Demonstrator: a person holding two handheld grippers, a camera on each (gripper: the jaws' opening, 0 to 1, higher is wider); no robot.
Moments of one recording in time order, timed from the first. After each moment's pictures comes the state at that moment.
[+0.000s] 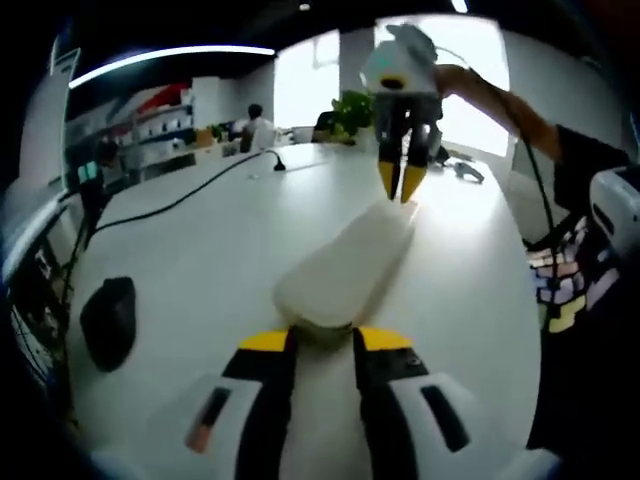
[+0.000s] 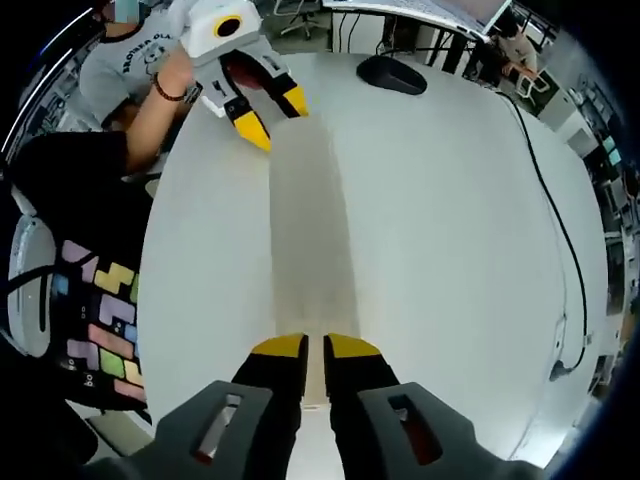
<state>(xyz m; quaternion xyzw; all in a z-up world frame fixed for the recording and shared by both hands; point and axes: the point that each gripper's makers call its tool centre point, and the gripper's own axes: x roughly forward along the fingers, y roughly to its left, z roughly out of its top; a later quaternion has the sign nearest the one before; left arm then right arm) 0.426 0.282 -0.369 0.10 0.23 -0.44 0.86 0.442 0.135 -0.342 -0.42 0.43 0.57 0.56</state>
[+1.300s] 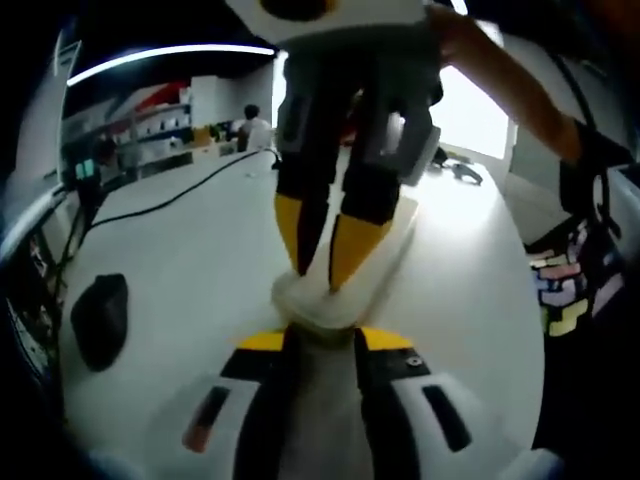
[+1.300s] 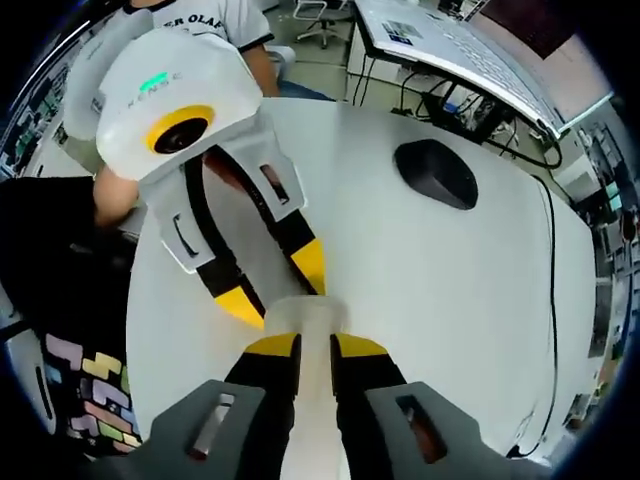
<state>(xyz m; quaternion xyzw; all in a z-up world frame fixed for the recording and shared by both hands) 0.429 0.272 -0.373 0.10 0.23 -0.44 0.86 0.442 0.267 -0.353 -0.46 0.41 0.57 0.55</state>
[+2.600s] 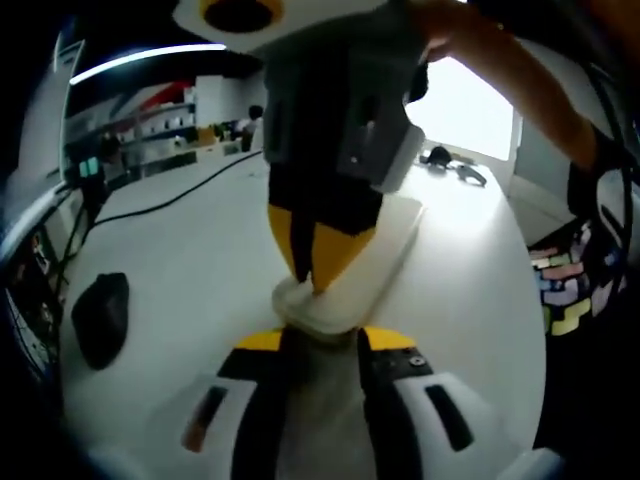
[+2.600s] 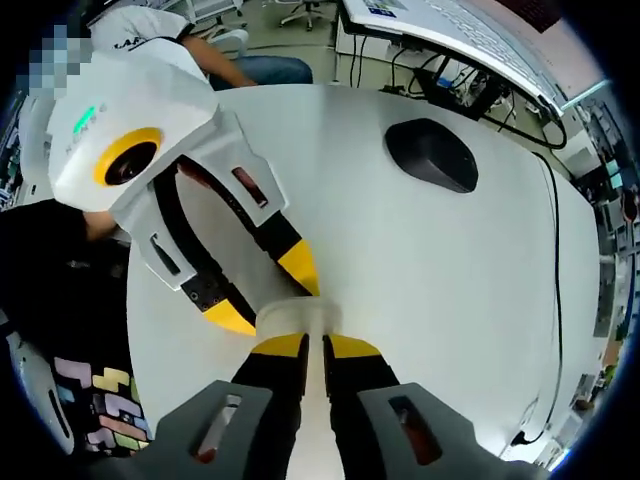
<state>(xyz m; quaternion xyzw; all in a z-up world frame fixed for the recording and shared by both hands) 0.428 0.274 -0.374 0.09 0.23 -0.44 0.86 0.441 0.273 -0.357 -0.47 0.43 0.54 0.55</state>
